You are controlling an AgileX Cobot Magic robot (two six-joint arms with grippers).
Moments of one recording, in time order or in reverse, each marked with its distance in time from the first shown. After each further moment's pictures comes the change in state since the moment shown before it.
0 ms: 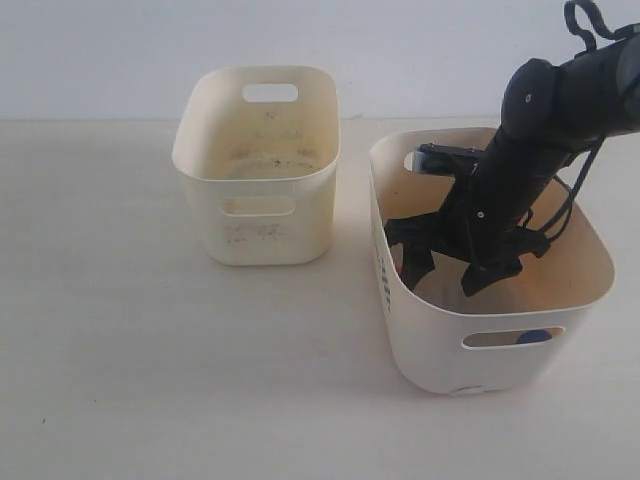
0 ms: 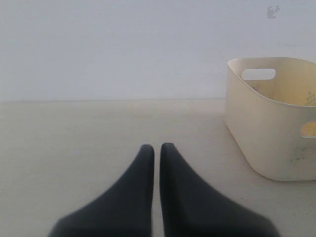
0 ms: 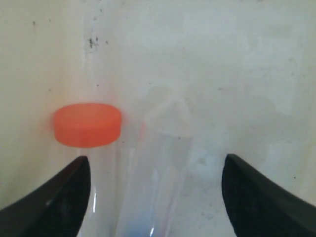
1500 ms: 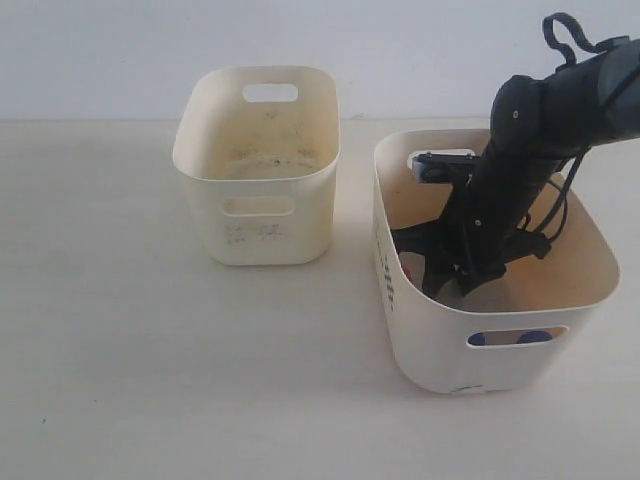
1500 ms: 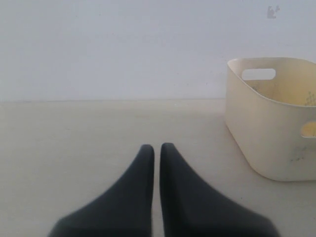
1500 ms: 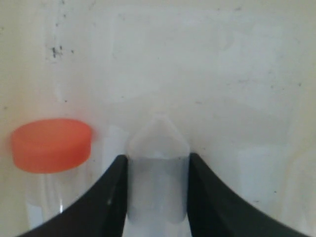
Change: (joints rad) left arm 0.000 0.000 0.000 0.000 0.000 0.000; right arm 0.006 0.042 -0.007 -0.111 -0.023 0.074
